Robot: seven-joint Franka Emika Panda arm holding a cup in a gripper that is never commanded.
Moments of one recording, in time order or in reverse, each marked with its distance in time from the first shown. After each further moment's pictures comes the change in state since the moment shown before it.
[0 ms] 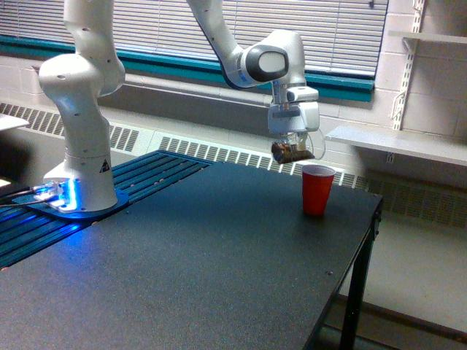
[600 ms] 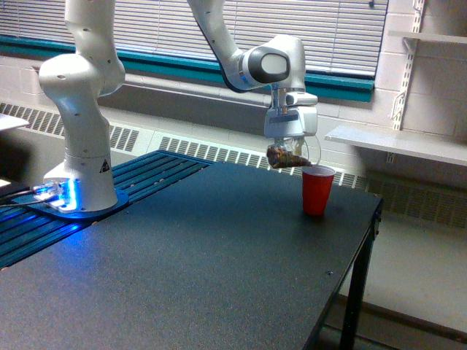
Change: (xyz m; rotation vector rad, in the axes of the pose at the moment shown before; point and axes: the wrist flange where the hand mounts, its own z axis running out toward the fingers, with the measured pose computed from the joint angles) arm -0.003 0.007 0.011 -0.082 -0.036 -0.037
